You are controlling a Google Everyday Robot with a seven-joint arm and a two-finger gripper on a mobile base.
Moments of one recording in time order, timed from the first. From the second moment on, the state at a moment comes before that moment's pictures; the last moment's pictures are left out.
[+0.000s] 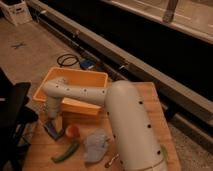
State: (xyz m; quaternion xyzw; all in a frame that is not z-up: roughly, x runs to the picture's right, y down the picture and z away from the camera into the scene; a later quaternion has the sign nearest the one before) arm -0.314 0.206 0.826 -0.37 -0.36 -0.36 0.78
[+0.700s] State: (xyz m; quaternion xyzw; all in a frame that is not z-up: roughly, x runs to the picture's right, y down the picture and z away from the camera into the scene) arm -0.311 0.203 0.825 -0.37 -0.36 -0.35 0.78
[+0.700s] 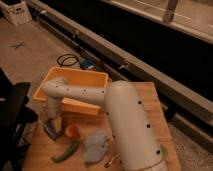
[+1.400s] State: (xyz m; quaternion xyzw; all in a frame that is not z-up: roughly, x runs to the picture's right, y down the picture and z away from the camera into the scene) arm -0.308 0.171 0.764 -0.31 -0.33 -0.36 0.81
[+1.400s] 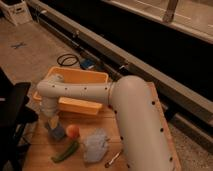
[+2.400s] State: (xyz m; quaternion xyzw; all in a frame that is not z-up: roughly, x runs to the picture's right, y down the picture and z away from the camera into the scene) arm -0.191 0.087 0.693 -0.25 -0.19 -0.29 0.90
